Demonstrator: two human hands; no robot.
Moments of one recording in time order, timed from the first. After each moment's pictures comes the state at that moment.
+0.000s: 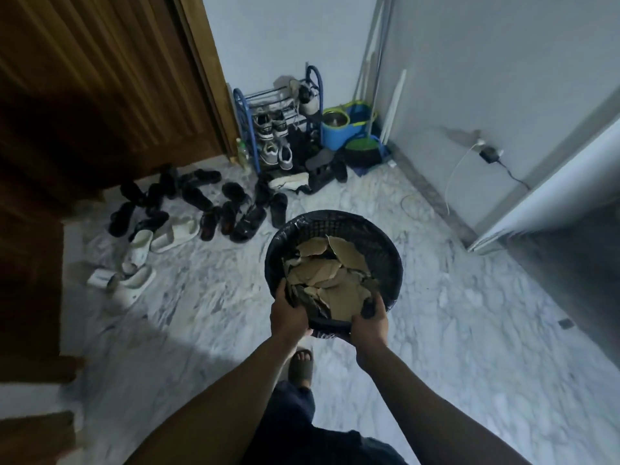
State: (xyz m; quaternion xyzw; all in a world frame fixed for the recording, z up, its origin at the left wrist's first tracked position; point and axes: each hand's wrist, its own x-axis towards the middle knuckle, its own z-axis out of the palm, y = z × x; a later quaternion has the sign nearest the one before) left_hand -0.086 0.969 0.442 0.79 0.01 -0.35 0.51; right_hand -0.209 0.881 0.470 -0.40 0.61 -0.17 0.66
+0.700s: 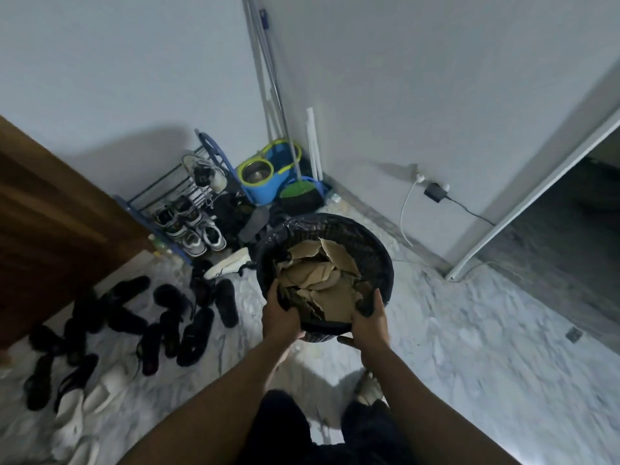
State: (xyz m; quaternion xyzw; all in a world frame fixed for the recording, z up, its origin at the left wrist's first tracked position) left_hand 0.088 0.487 0.458 0.80 -0.13 -0.39 0.44; right_hand -0.069 0.422 0.465 -0.29 0.62 -0.22 0.69
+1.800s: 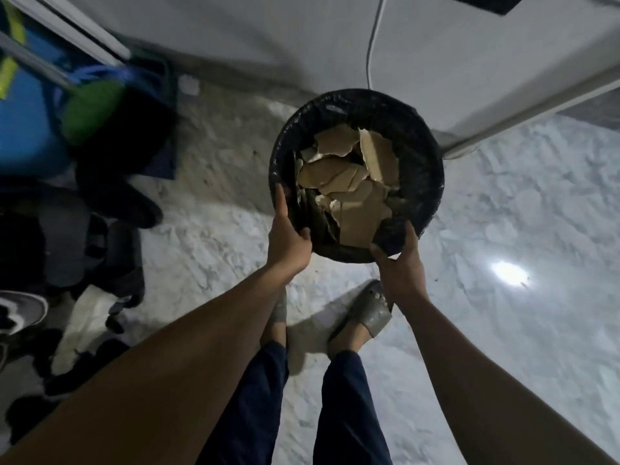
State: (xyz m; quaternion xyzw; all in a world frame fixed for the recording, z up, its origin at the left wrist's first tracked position) left_hand 0.108 0.050 -0.007 0.77 -0.40 -0.50 0.07; right_hand -0.077 0.112 -0.012 -0.28 0.83 -0.12 0.47
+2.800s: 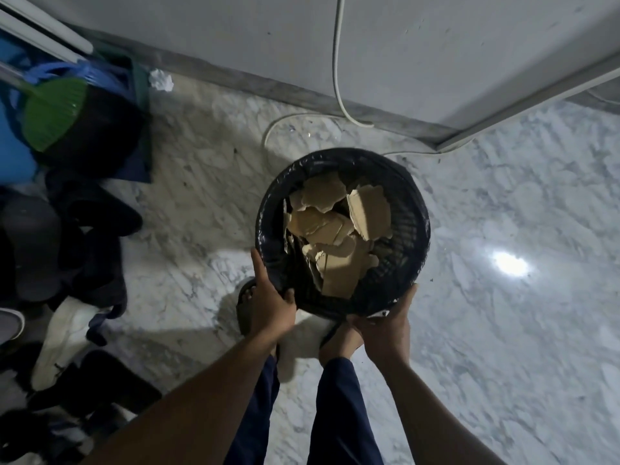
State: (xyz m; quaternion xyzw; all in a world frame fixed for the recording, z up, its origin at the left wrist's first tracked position) left_hand 0.107 0.138 -0.047 0.80 -0.36 -0.48 0.03; right_hand -0.075 0.198 -0.038 -0.20 0.85 -0.14 0.47
